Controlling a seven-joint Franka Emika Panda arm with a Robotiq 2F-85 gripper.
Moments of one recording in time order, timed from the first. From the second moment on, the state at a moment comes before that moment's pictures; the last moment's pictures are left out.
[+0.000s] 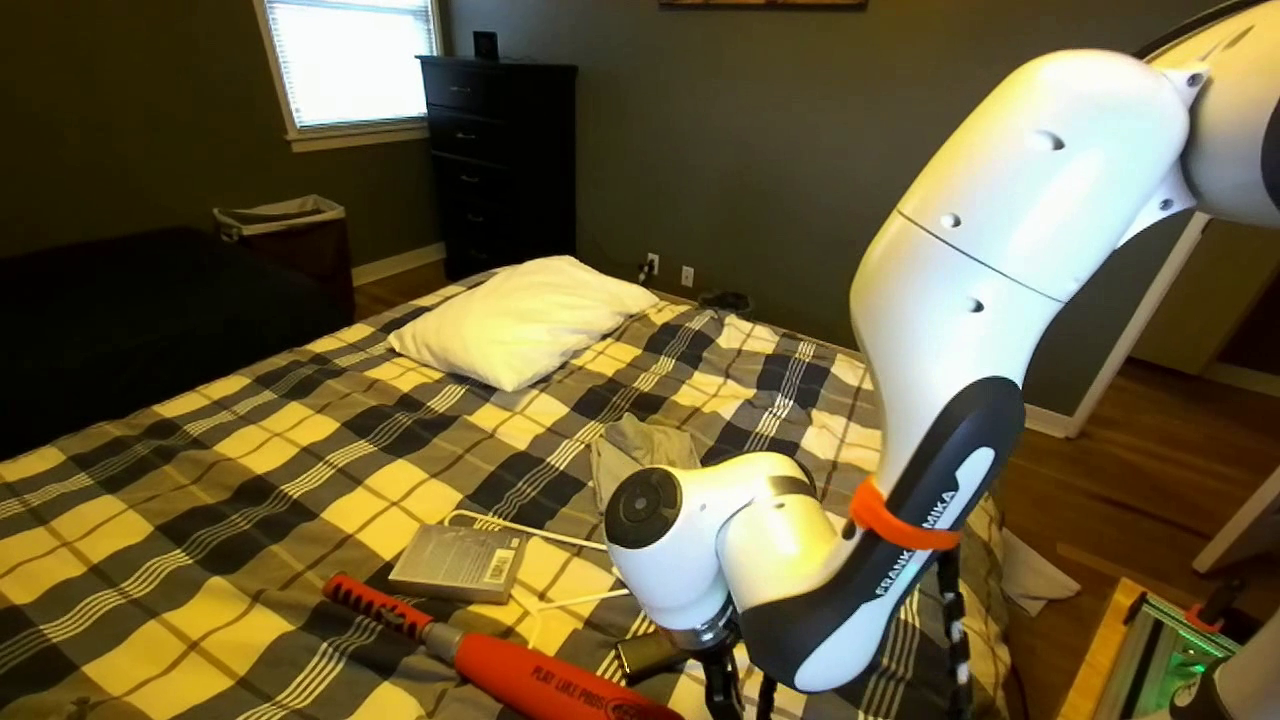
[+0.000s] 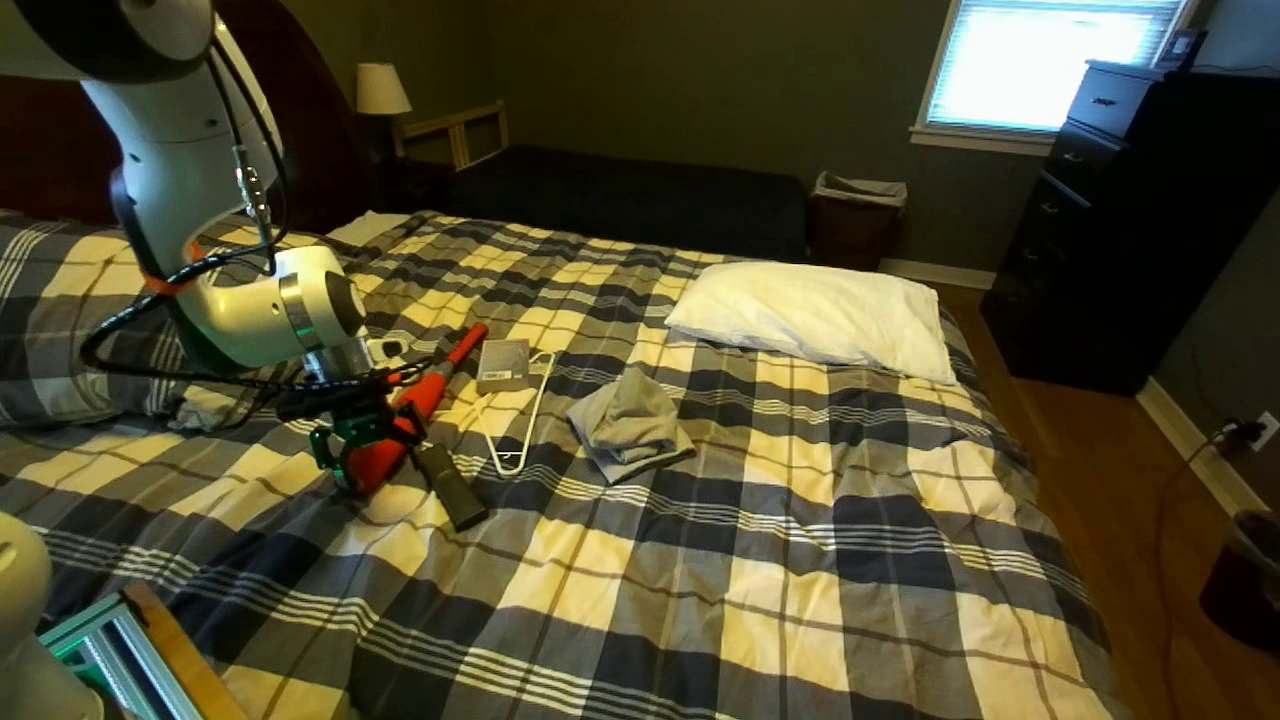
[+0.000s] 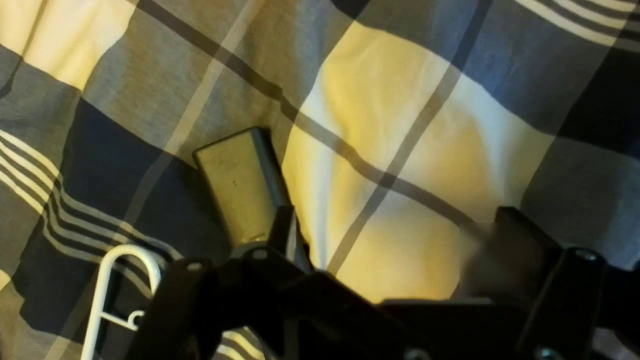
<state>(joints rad) 0.47 0.53 0.15 -2.27 -0.55 2.42 0.18</state>
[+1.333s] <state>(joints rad) 0.48 0.48 0.09 -2.42 -0.83 2.52 0.41</state>
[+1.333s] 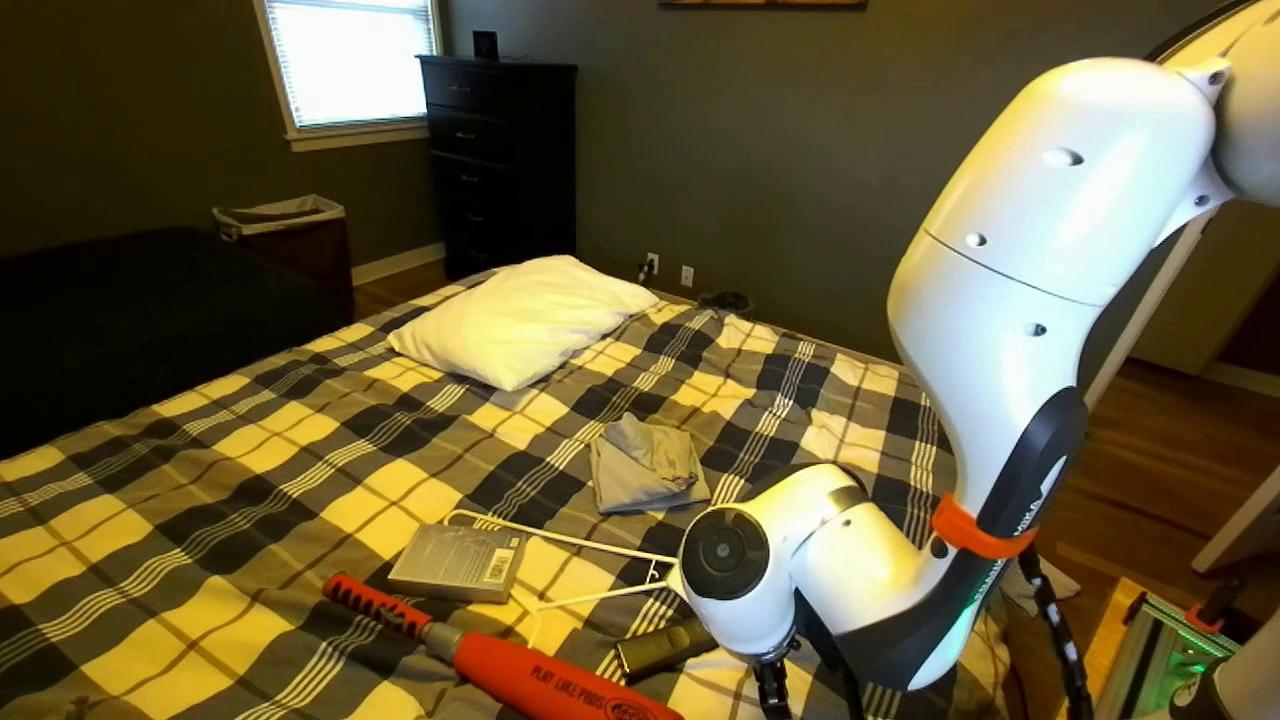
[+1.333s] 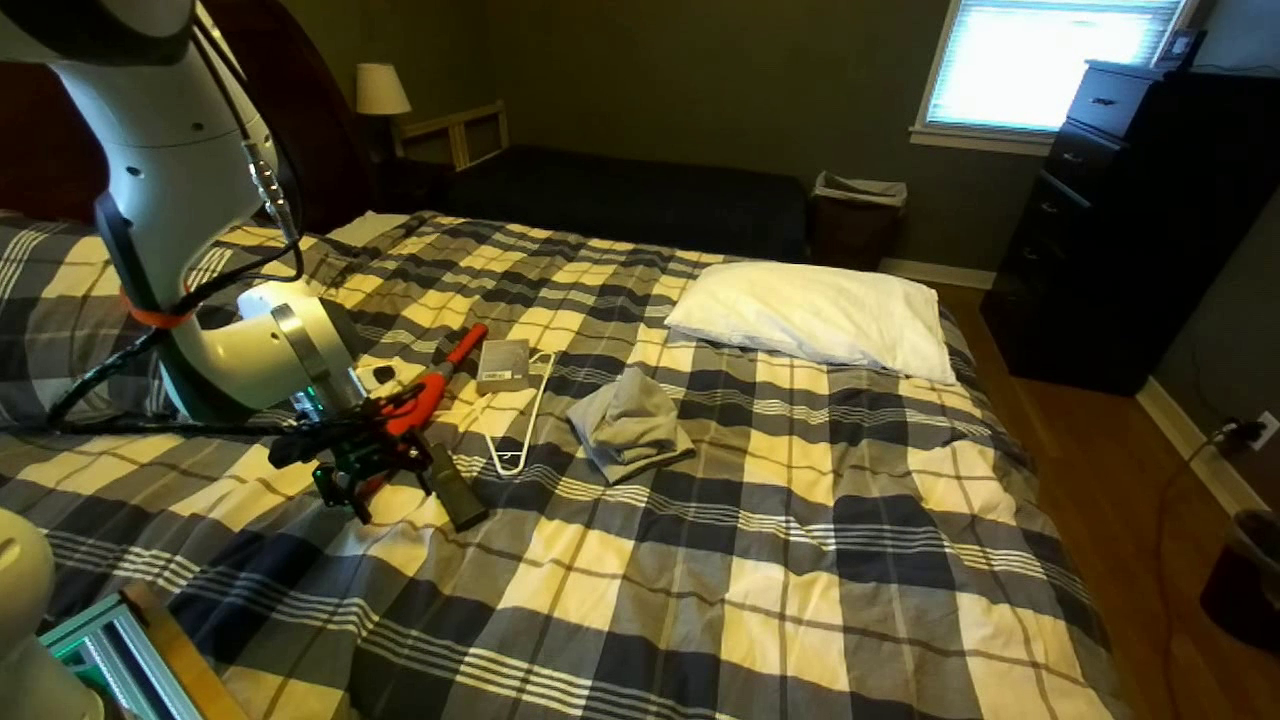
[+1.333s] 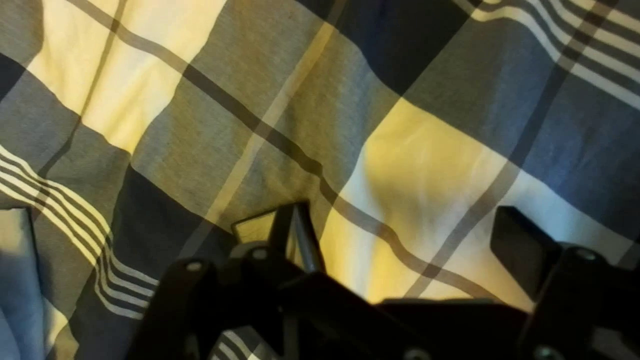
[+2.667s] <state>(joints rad) 0.33 0.37 -0.06 -2.51 -1.22 2.78 0.49</state>
